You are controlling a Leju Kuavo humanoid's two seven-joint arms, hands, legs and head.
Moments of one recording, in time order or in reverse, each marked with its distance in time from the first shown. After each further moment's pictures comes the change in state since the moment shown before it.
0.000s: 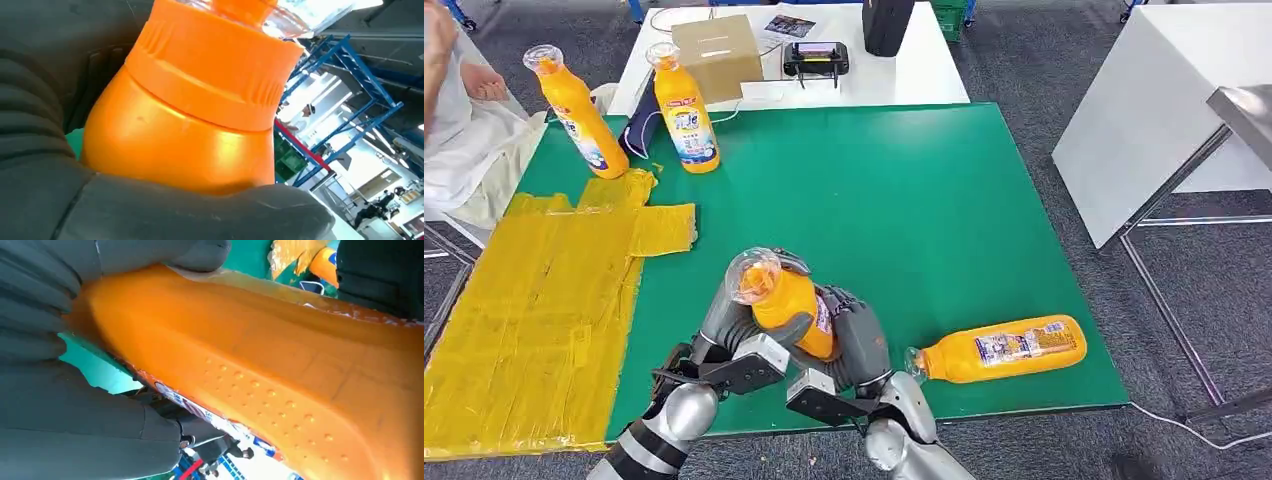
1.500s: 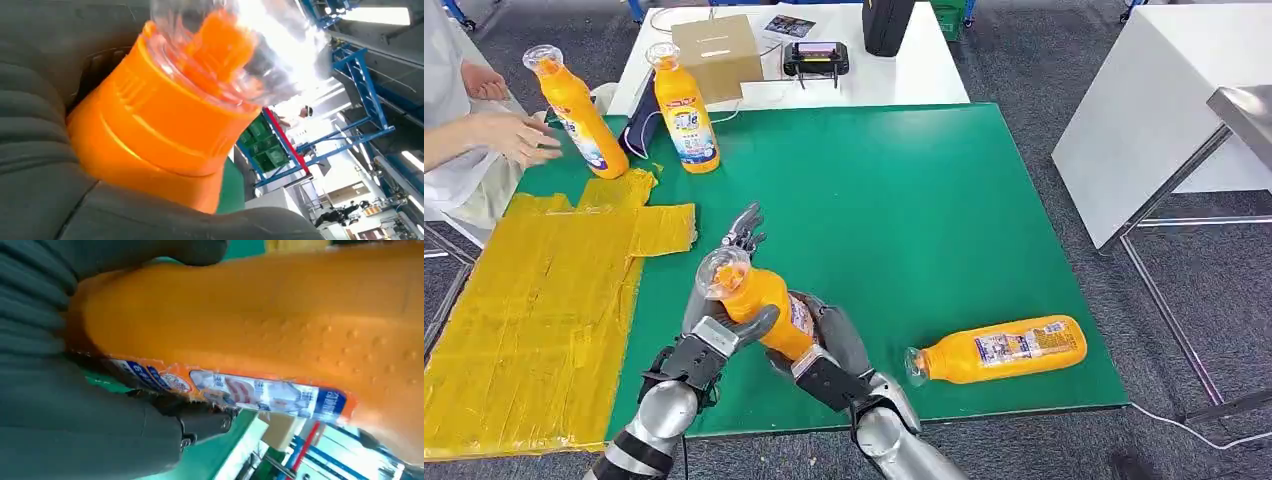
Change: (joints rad) left arm 0.047 -0.010 0.063 -0.075 0.264 -0.057 -0.071; right arm -0.024 0.066 -0.070 0.107 -0.230 0.288 -0.053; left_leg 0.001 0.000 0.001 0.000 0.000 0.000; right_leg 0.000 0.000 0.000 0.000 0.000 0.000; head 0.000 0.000
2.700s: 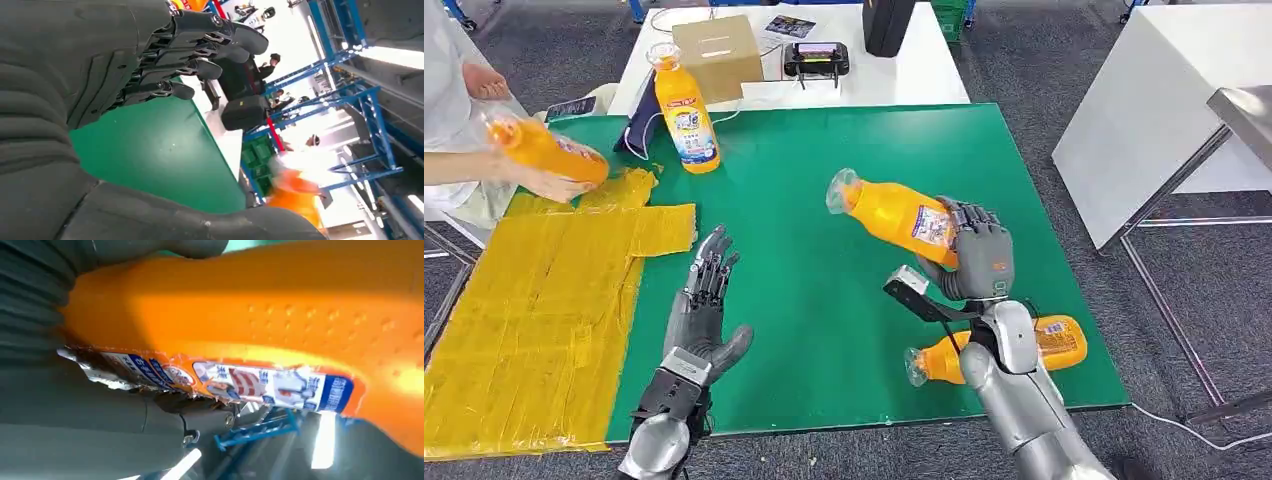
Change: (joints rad) left arm 0.154 -0.058 0.100 -0.073 -0.027 0.032 -0.057; right arm -0.098 -0.250 -0.325 -0.173 0.611 -0.373 0.315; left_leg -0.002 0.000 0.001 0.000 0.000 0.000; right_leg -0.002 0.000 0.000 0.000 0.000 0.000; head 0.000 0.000
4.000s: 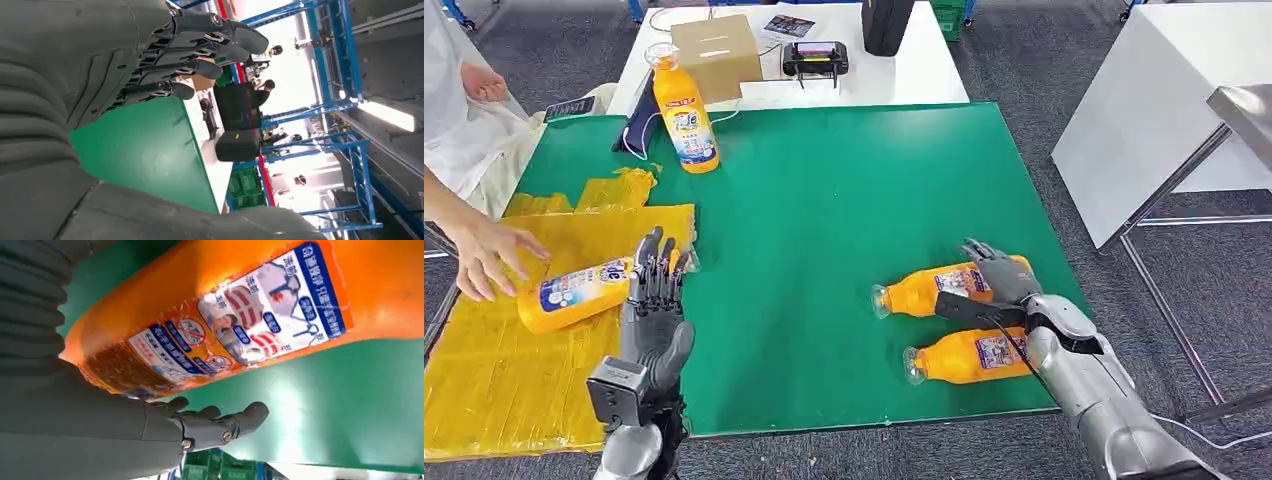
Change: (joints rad) left arm 0.051 0.005 0.100 -0.036 0.173 0.035 -0.103; right arm -0.163 -0.233 0.066 0.342 -0.020 0.666 -0.059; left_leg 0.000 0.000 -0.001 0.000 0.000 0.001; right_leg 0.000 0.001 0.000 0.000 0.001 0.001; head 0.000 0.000
